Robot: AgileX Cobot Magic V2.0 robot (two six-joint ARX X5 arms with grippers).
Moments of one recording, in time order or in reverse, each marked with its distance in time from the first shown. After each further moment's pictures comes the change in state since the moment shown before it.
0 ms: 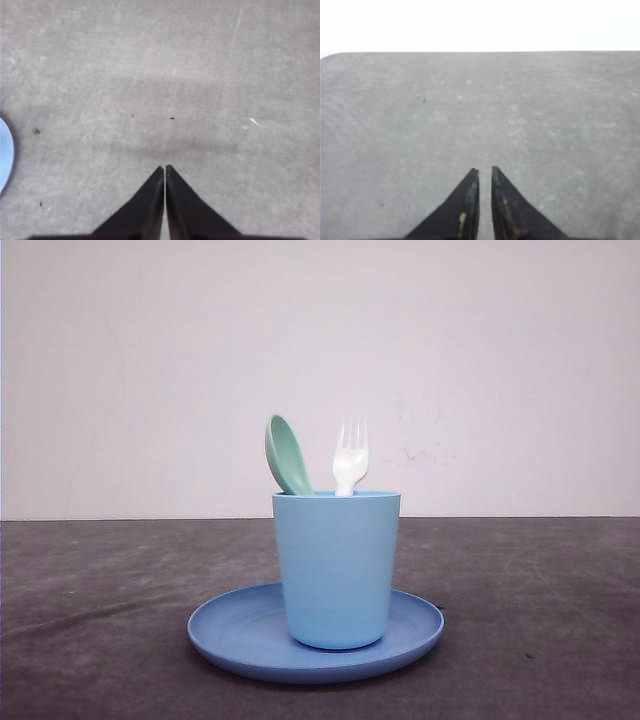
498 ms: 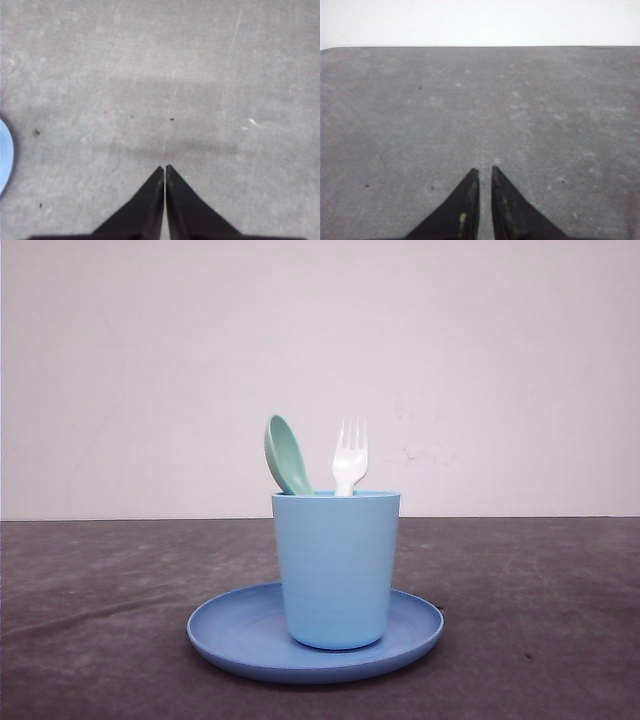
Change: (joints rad) left arm 0.000 -0.140 -0.206 0.103 -0.001 -0.001; right arm 0.000 0.000 0.000 0.009 0.000 0.000
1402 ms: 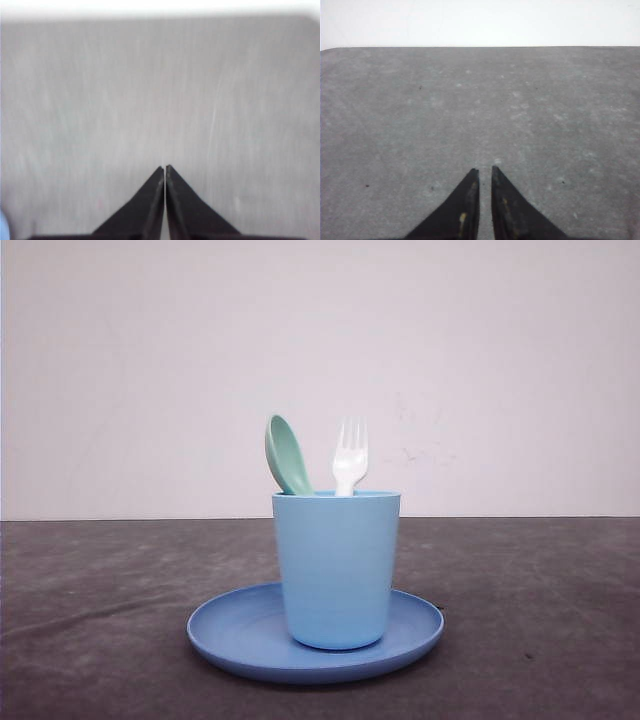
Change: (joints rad) left arm 0.000 0.000 0.000 0.000 0.000 0.000; right arm -0.079 -0.212 -0.155 0.368 -0.018 -0.004
